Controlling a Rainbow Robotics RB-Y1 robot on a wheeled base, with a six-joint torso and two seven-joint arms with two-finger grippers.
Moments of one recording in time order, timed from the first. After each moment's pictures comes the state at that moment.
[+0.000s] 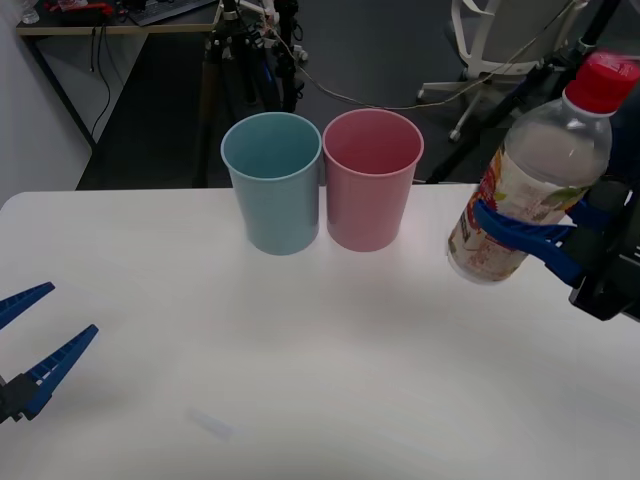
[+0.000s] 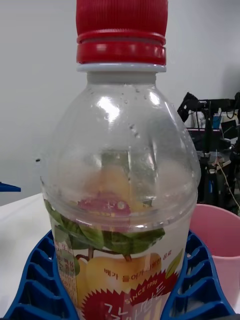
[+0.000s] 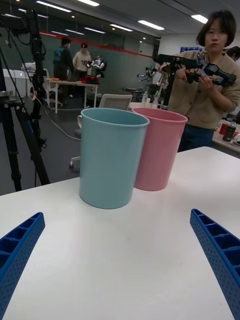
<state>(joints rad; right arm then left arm) 0.38 -1.23 -0.09 -2.38 0.12 -0.36 0.38 0.35 0.40 0.52 -1.66 -0.96 -1.22 0.00</state>
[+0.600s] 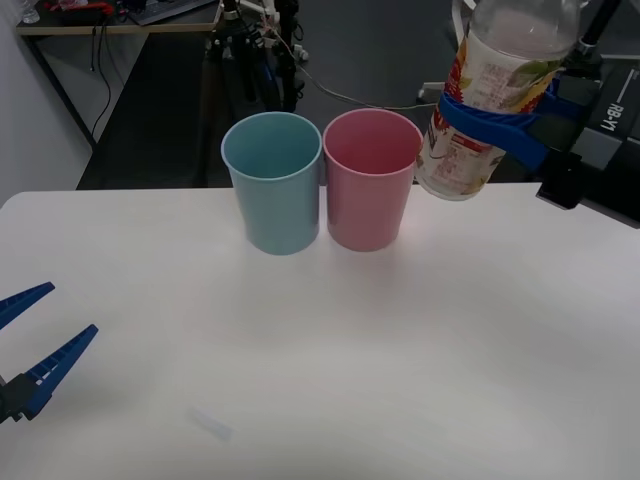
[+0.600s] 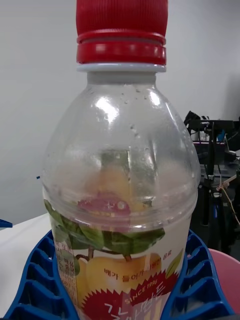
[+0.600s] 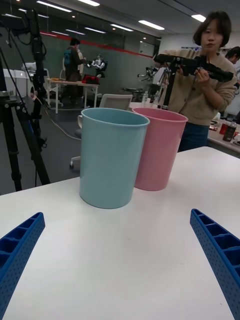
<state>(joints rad) -0.09 -1.37 0.15 -2.32 -0.07 -0.18 0.36 0.35 0.40 0.52 -1.66 -0.96 -1.22 0.00</state>
